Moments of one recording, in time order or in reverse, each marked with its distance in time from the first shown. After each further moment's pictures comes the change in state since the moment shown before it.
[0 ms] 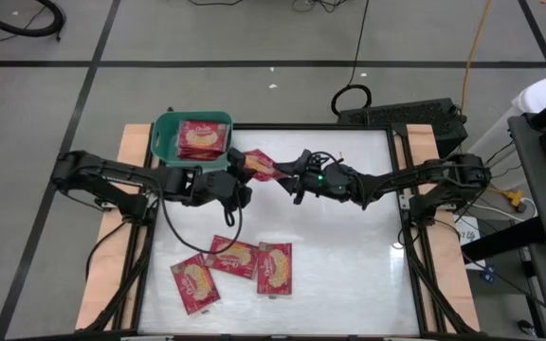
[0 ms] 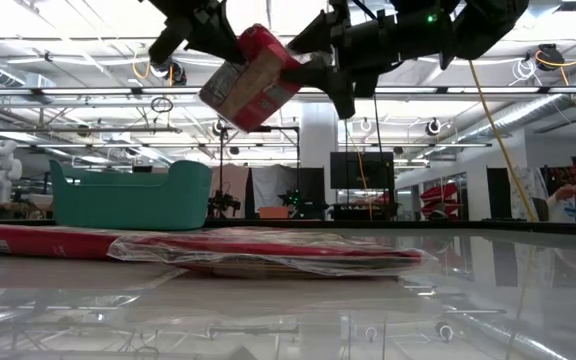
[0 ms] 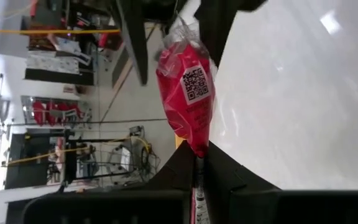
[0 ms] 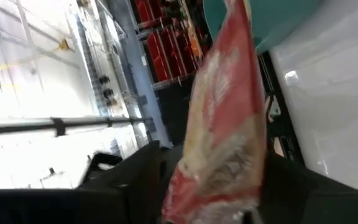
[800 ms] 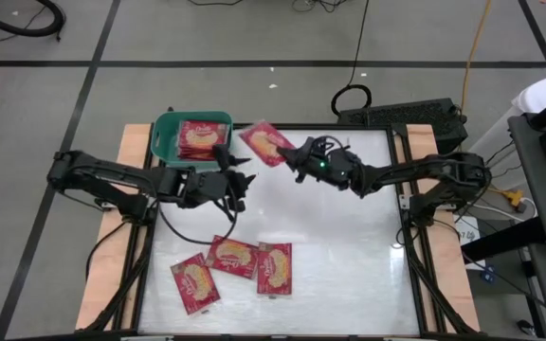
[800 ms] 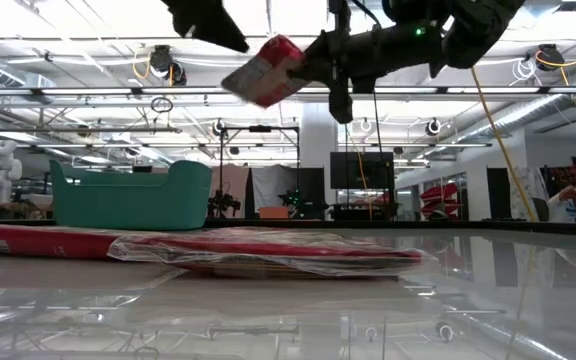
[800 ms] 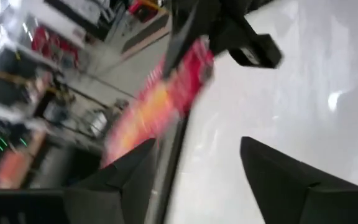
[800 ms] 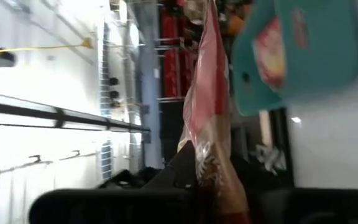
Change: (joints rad) left arm -0.023 -0.037 0.000 0.038 -0.096 -0.458; right arm -0.116 -0.005 0.000 0.077 -0.003 -0.259
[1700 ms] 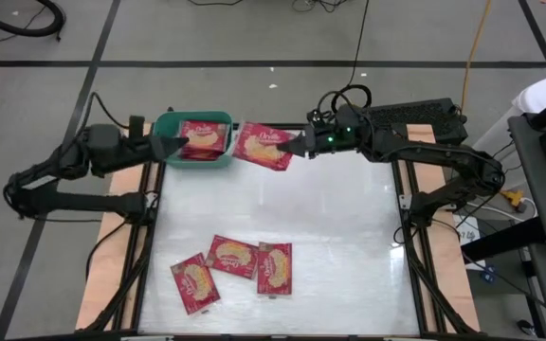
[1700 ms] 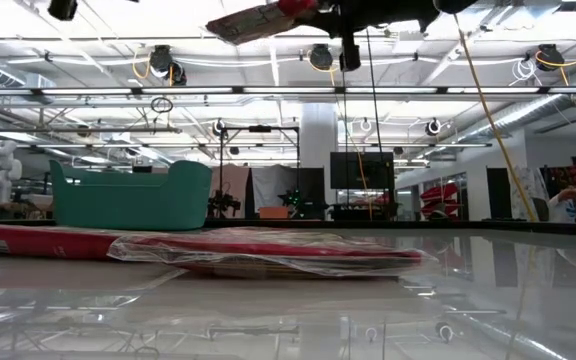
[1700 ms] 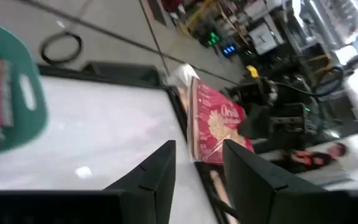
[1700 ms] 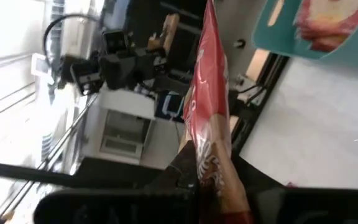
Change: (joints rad) left arm 0.312 -0.630 0.000 -0.375 0.434 -1.487; right arm -0.197 -0.142 0.337 -0.638 -0.706 -0.431
